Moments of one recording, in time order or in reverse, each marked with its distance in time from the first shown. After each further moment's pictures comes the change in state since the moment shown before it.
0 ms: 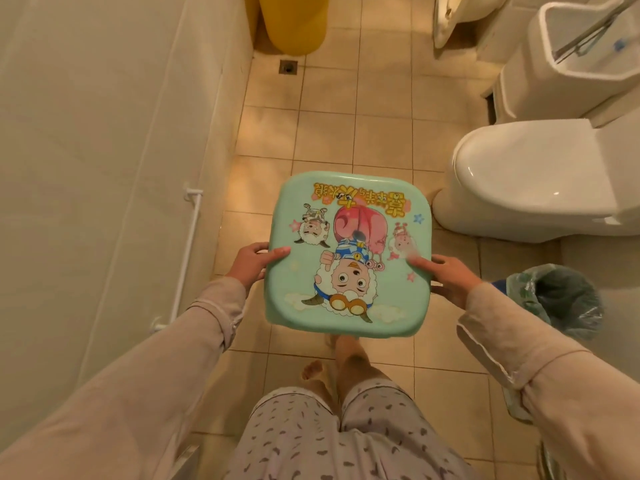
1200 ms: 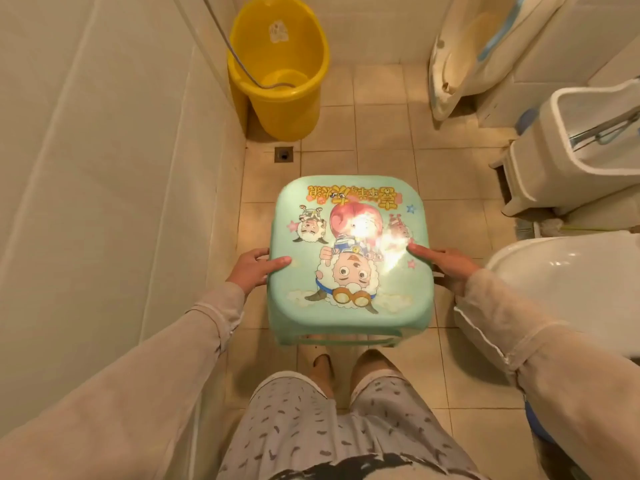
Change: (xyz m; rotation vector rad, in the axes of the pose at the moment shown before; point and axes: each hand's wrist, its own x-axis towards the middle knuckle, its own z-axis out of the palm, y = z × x) left_hand 0.275 0.359 -0.029 0.142 -0.038 0.066; right_hand 0.233 -0.383 0.006 0.053 0.043 -0.024
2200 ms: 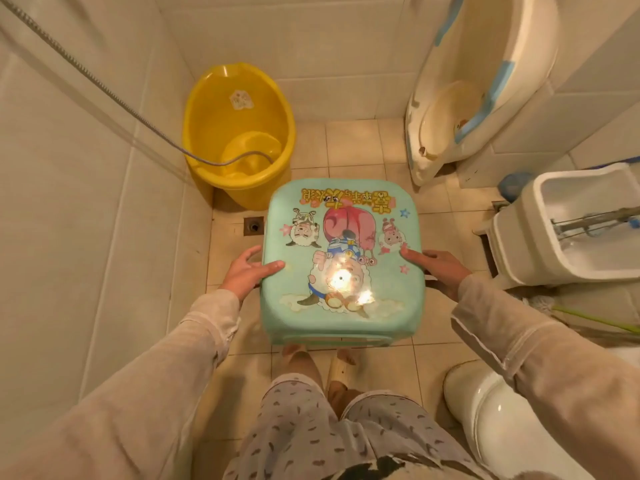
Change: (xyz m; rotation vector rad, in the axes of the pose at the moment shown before) left_hand 0.246 0.274 0.075 -0.061 -0.010 0.022; right_hand 0.200 -0.281 -0.116 0.009 0.041 -0.045
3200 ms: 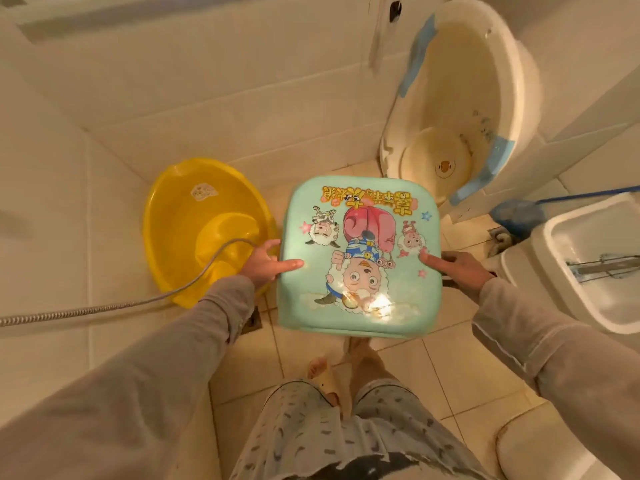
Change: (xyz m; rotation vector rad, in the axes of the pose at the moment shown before) left_hand 0.271 0.286 0.031 0.353 -0.260 0.033; right_hand 0.191 -0.220 -0.036 0.048 0.179 -0.057
